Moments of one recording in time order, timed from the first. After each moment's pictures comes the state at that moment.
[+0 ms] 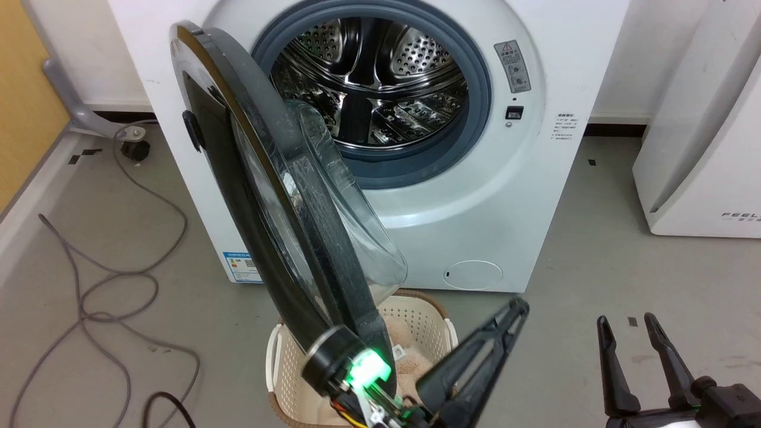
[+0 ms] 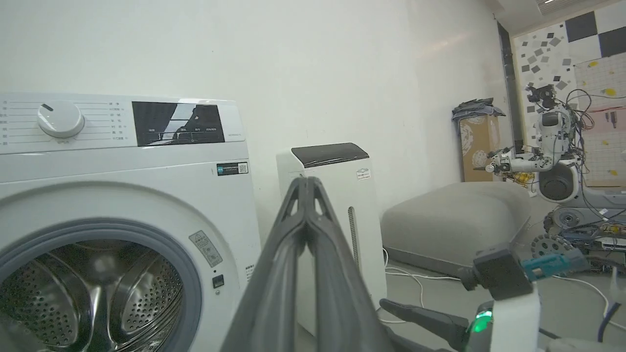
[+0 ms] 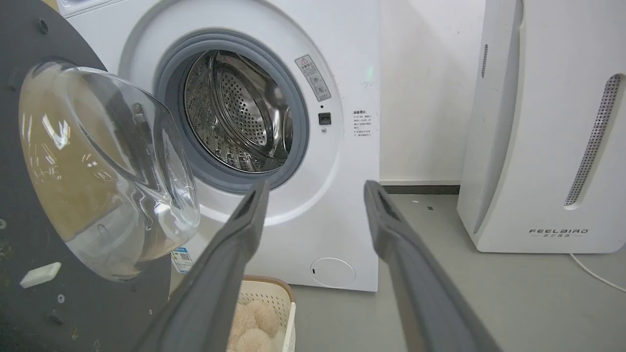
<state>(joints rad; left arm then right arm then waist) -0.10 0.05 -0.68 -0.31 -0.03 -0.03 -0.26 0.12 -0.05 -0.02 -0.01 0.16 0.13 -0.26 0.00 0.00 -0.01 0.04</state>
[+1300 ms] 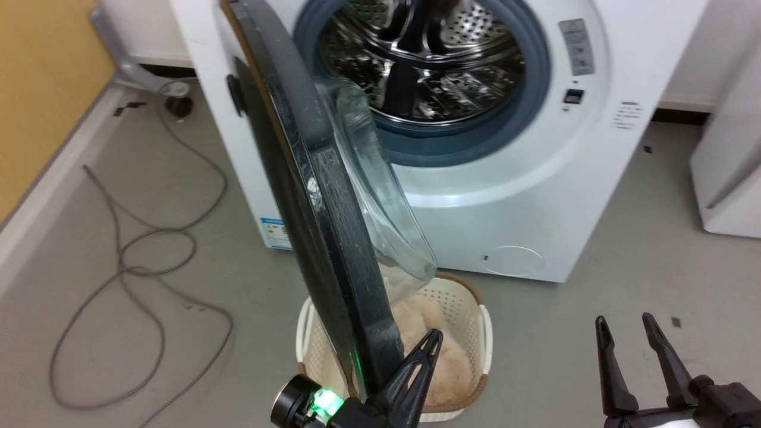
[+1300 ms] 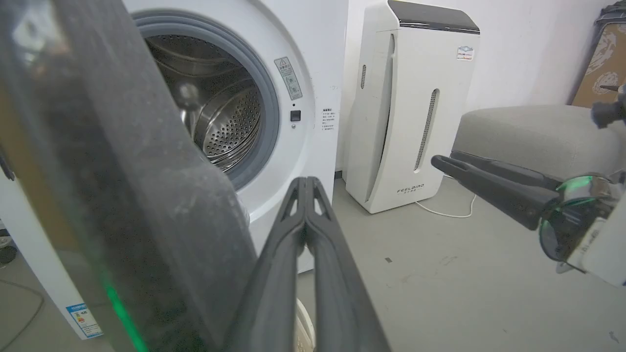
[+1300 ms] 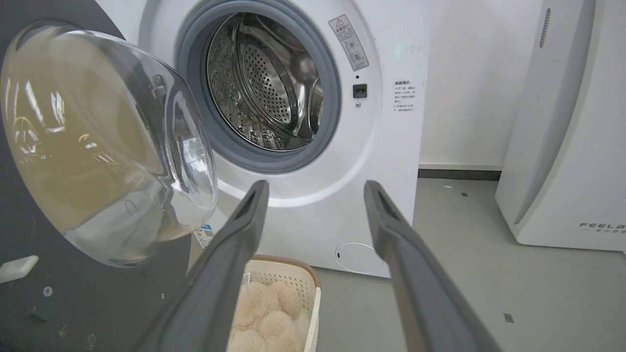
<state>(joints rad) -0.01 0.05 -0.56 -0.01 -0.08 0.03 -0.26 0.12 -0.05 -0.02 0.00 0.16 0.13 -0.26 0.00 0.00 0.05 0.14</state>
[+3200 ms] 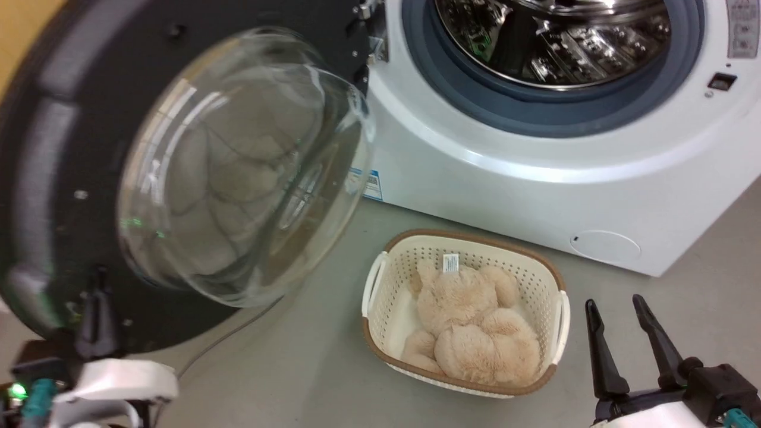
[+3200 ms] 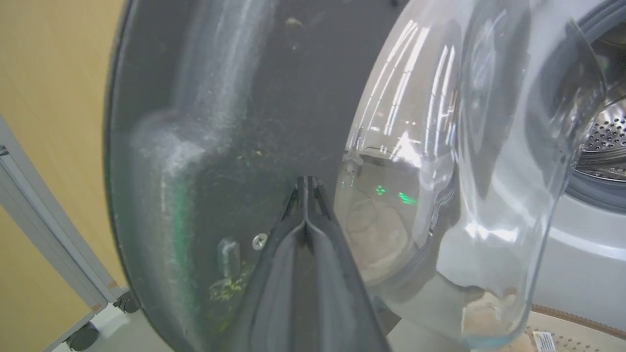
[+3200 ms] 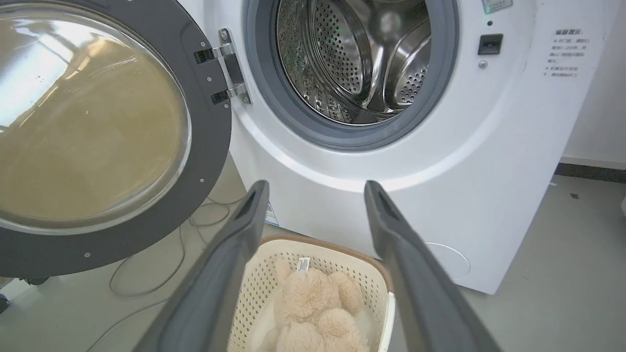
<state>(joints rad) -0.05 0.23 0.08 0.08 -0.25 0.17 -0.26 0.07 -0.05 0.00 0.02 0.14 0.13 -0.26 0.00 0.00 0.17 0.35</state>
